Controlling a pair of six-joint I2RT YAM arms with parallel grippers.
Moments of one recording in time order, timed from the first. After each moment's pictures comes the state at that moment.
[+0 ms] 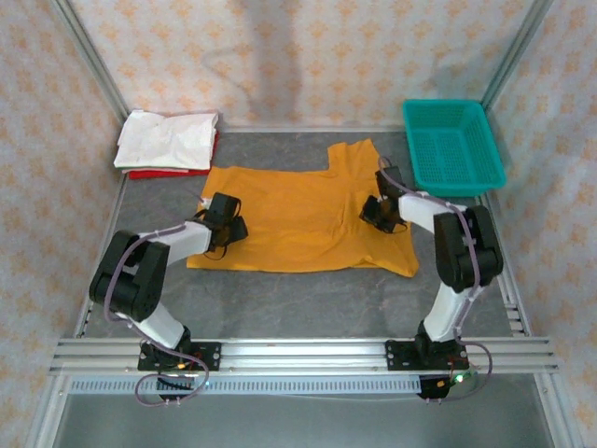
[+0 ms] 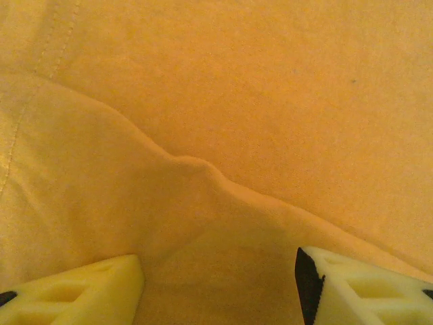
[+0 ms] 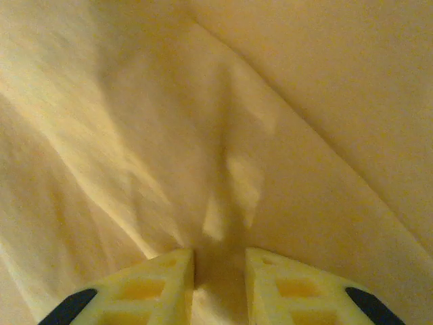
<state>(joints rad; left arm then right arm) -0.26 1.59 0.72 -0.17 -0.17 -0.65 0.22 1.76 1.01 -0.40 -0.14 0.70</state>
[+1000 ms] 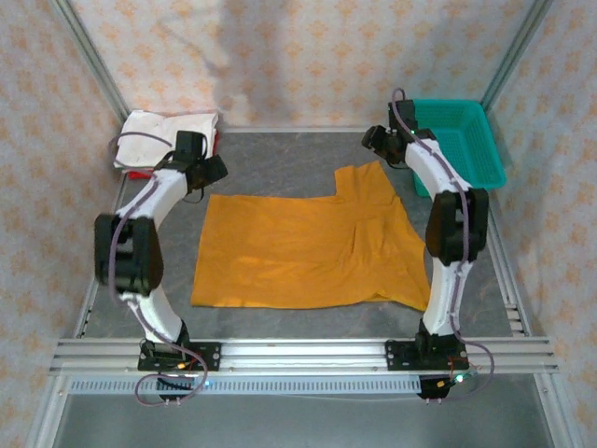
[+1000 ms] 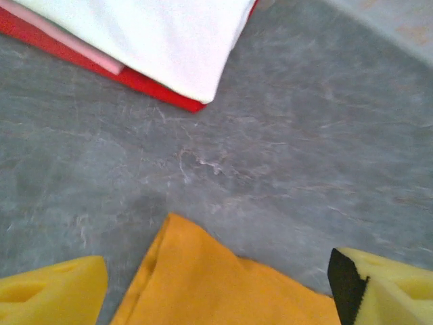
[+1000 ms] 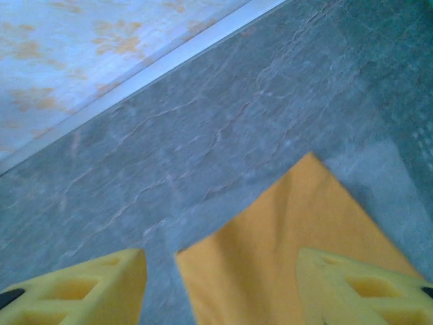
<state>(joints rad) -0.01 1.84 1.39 -0.50 -0.08 -0.52 0.12 2.13 1.88 -0.60 -0.10 0.58</state>
